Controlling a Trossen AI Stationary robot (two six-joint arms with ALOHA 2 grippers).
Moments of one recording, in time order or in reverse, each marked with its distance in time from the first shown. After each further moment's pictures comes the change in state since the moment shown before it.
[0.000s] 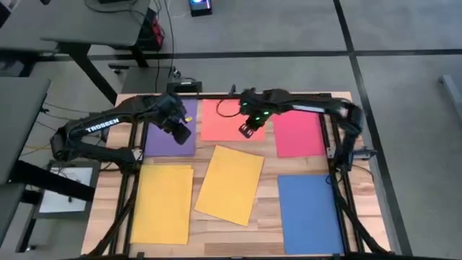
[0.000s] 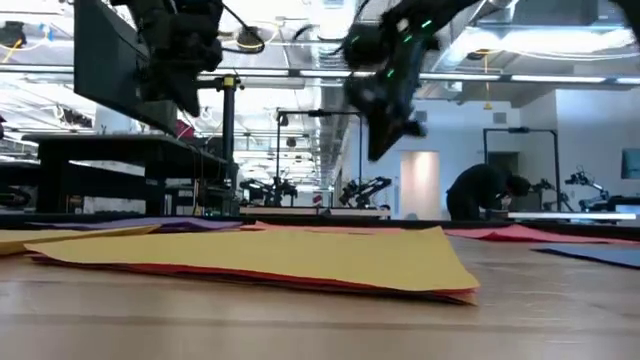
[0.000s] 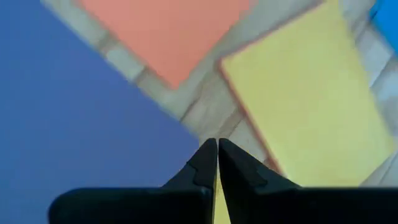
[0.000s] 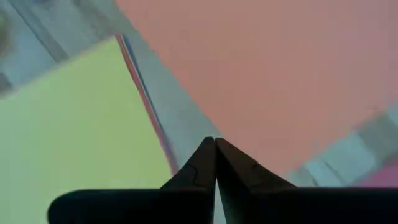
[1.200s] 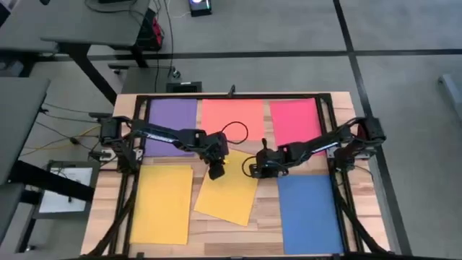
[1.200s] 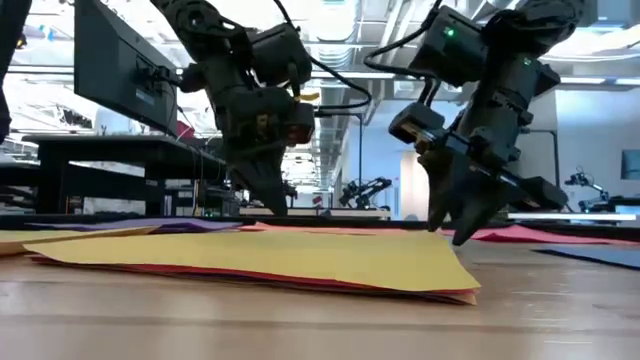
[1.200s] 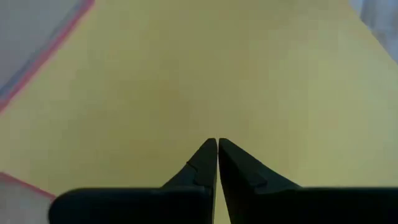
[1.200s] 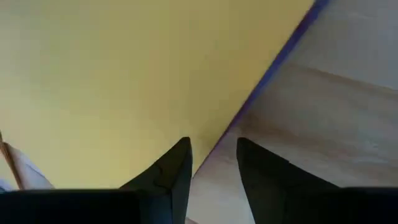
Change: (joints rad) left arm -0.370 0.597 -0.037 0.608 0.048 0.082; right arm 0.460 -0.111 -0.676 0.668 -0.027 1.053
